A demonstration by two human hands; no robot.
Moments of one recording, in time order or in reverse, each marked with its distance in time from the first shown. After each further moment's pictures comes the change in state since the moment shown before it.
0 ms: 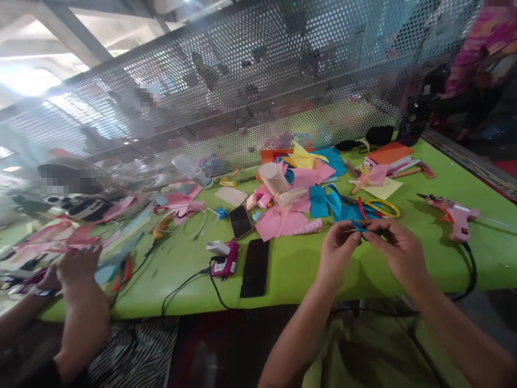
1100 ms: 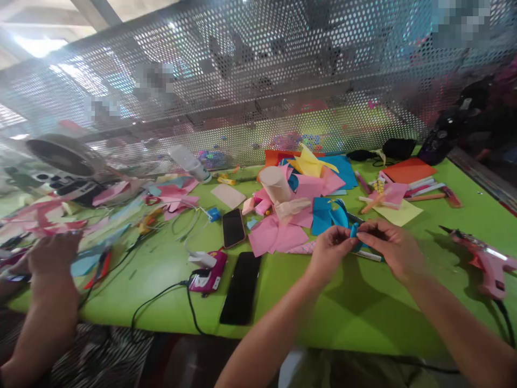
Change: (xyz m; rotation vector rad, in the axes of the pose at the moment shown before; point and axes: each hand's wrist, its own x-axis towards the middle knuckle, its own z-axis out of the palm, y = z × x) left_hand 0.075 0.007 -0.026 0.110 0.021 -0.041; right_hand 0.089 0.035 0.008 0.043 -0.252 0.236
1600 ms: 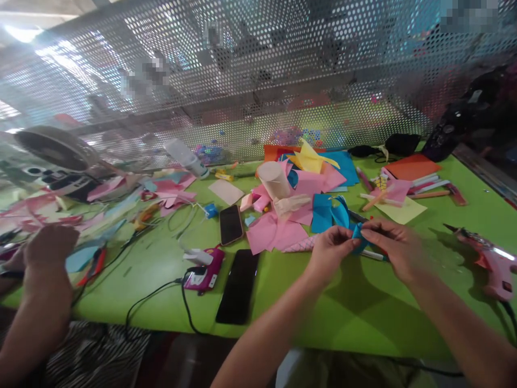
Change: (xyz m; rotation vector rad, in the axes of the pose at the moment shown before) left_hand -0.002 -0.004 0.000 -0.081 -0.008 -0.067; right_hand -0.001 0.004 0.000 0.132 -0.005 0.070
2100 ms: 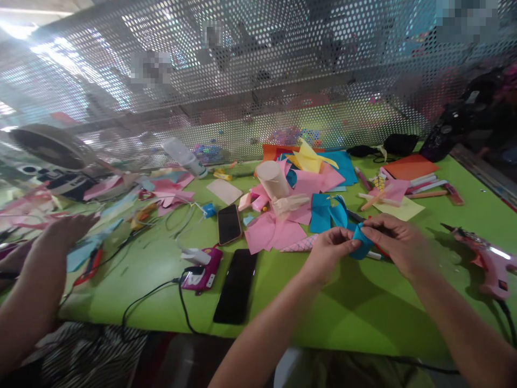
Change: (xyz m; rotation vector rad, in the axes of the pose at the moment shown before) left_hand -0.003 0.006 0.002 -0.101 -0.042 -0.097; right_hand 0.000 -0.022 -0.005 -0.208 0.027 -0.097
